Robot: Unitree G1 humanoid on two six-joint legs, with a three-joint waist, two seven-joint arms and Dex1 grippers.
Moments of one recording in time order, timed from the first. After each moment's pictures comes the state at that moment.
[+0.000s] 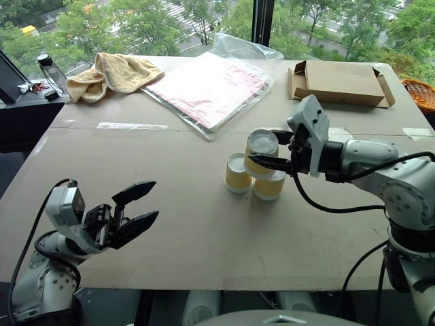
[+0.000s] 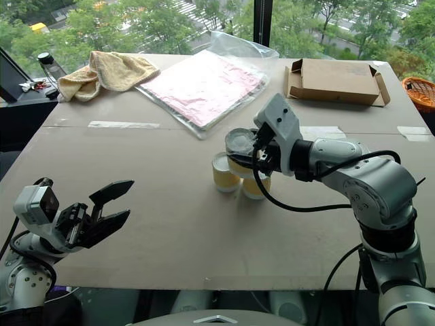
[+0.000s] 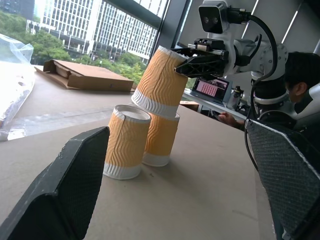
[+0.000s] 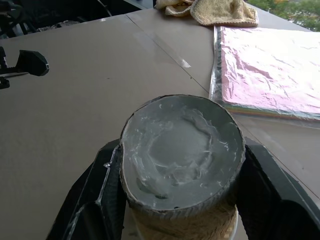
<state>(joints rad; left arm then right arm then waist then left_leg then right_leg) 0.16 0.60 0.46 -0.11 -0.95 0.28 -1.42 -0.67 -0.52 0.07 -0.61 0.69 1.15 0.52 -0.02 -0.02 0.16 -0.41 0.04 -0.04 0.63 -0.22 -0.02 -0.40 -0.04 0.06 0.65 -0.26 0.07</state>
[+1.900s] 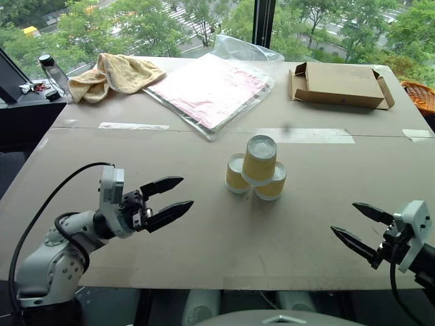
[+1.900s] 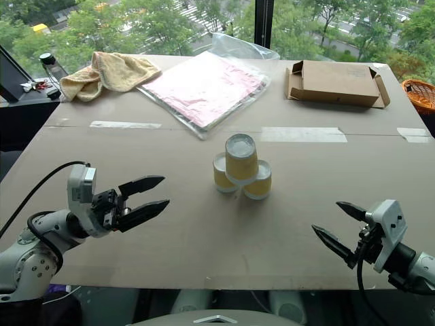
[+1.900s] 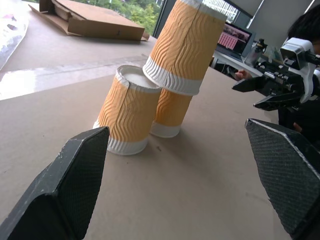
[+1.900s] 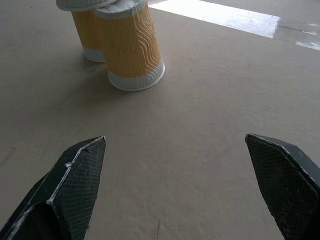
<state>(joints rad) 0.14 0.72 0.34 -0.31 -0.82 0.47 -1.12 0.58 -0.63 -0.45 -0.62 0.60 0.40 0.81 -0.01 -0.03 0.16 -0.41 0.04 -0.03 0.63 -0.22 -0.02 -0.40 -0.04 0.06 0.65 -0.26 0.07</state>
